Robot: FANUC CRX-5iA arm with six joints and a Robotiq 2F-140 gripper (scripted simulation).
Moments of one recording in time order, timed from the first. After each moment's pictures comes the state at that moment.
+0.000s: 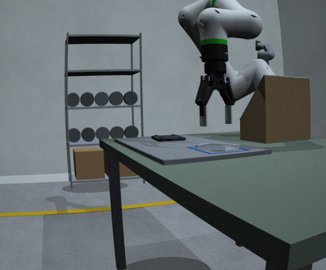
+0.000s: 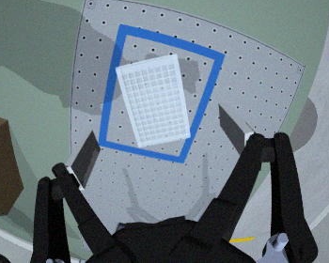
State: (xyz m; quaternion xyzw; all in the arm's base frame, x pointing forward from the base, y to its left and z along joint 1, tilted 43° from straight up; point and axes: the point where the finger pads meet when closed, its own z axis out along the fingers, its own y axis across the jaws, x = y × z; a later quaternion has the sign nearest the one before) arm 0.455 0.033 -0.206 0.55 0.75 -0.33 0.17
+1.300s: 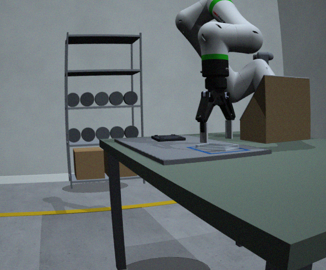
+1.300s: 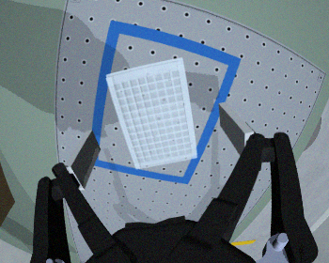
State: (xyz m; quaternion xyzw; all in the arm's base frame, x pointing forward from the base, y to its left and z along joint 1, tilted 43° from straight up) arm 0.450 -0.003 -0.244 0.55 0.75 -0.33 0.17
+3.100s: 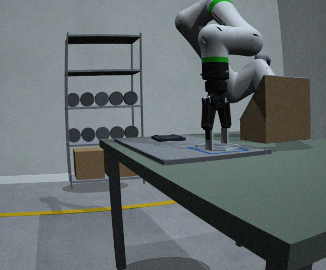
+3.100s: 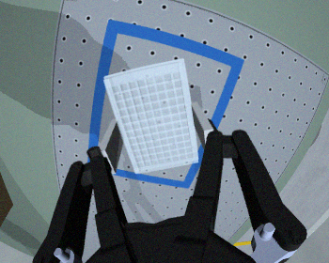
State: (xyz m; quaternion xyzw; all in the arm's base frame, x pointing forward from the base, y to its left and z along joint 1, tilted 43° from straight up) arm 0.449 -0.009 -0.251 0.55 0.75 -0.33 0.17
